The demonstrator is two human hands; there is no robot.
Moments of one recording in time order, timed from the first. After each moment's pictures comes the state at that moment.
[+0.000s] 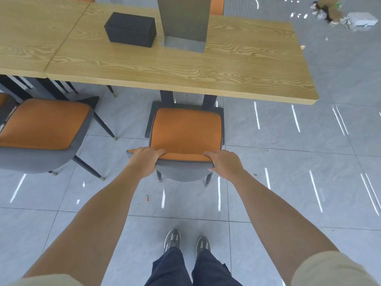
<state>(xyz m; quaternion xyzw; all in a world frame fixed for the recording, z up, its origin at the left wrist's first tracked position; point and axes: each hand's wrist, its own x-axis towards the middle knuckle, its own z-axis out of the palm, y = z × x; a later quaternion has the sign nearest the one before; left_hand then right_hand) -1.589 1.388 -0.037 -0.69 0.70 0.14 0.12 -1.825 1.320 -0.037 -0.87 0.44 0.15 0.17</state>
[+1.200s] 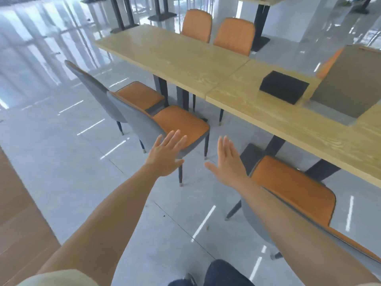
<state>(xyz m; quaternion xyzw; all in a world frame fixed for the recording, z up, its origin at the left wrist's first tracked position) -1.348 1.590 0.036 -0.87 0.49 0.05 0.04 -1.494 1.451 0.035 -0.95 0.25 0.04 0.19</state>
